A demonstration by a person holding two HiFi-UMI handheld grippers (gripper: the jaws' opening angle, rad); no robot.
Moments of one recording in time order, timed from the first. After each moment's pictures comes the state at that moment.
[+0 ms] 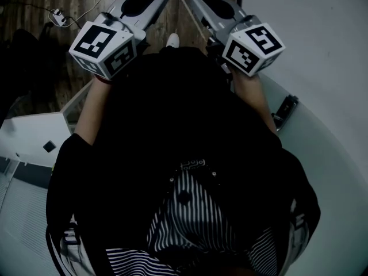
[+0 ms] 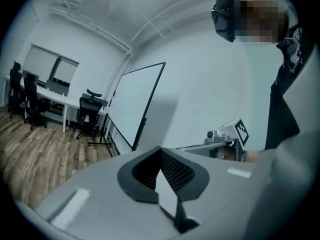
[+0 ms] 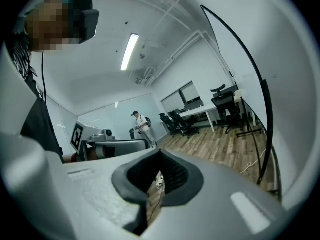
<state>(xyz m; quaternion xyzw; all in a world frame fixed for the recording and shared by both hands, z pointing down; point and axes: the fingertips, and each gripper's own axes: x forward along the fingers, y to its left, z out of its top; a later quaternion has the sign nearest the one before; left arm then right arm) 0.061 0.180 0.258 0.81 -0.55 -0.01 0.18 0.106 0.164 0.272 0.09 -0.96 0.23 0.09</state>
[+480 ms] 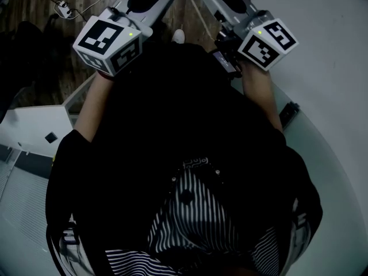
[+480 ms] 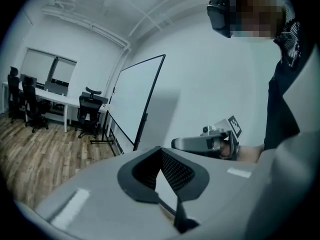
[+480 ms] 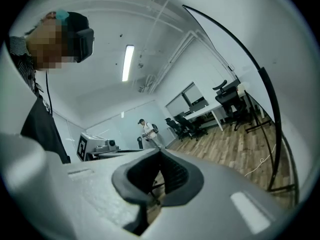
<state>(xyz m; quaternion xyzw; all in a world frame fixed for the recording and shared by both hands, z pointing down) 0.043 0.082 0.321 0.80 -0.56 0.03 0.20 0.085 0.055 0.325 0.03 -0.96 0.29 0.06</state>
